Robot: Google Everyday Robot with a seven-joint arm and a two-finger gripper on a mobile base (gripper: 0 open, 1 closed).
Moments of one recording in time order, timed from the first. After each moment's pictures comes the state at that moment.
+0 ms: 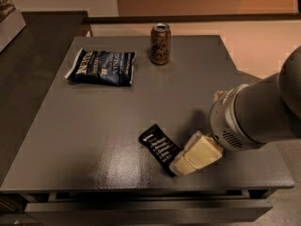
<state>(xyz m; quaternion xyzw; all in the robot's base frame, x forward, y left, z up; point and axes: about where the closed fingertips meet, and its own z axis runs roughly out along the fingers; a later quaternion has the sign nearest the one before) 0.392 -0.103 0.886 -0.45 0.84 0.05 0.29</state>
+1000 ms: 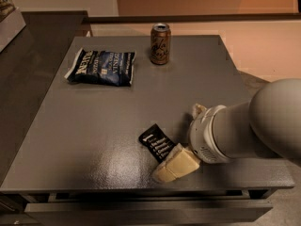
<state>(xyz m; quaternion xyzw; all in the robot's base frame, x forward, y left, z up) 0.401 -0.065 0.839 -0.47 0.82 0.10 0.33</state>
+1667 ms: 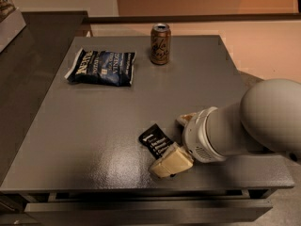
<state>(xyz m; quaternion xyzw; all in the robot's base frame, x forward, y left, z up) 0.404 -0.056 0.822 -0.48 0.81 0.12 0.31</state>
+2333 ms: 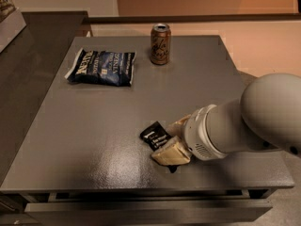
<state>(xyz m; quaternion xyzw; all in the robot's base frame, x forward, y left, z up) 0.404 -0.054 0.824 -0.48 0.81 0.13 0.31</state>
